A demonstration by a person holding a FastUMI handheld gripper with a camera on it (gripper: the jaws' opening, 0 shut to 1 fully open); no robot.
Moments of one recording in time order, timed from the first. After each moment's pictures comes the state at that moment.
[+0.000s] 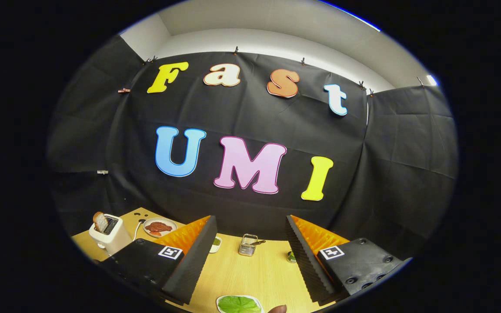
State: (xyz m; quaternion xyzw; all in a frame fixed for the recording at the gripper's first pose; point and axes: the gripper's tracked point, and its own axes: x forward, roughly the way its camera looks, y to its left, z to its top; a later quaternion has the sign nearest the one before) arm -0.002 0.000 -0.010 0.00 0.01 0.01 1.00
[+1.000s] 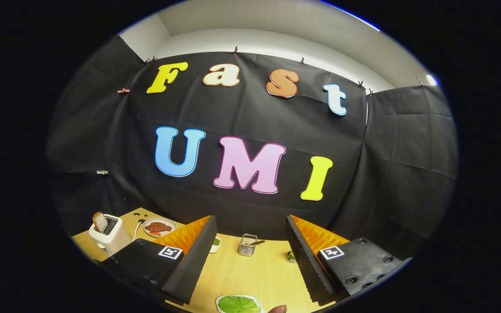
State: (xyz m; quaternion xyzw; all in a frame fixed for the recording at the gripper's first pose) arm -0.002 0.000 -0.012 0.00 0.02 0.01 1.00
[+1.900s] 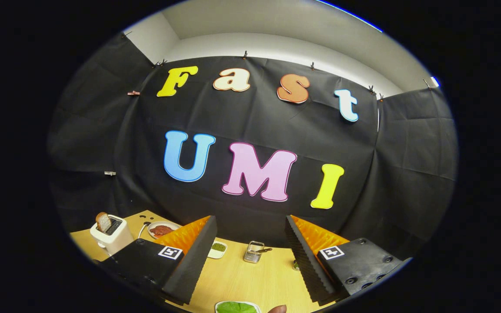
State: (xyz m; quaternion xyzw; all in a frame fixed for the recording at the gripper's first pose) arm 0.014 0.015 -0.013 -0.01 0.00 0.05 1.00
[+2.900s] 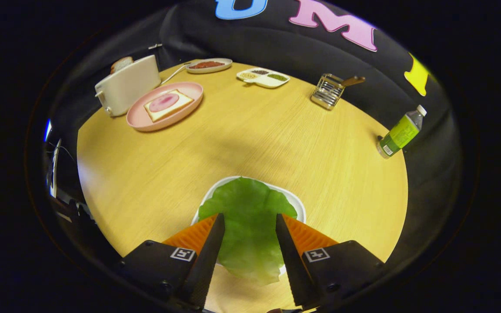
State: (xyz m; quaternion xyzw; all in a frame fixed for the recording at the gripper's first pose) arm -0.034 0.036 -0.445 -0.10 0.47 0.27 0.84
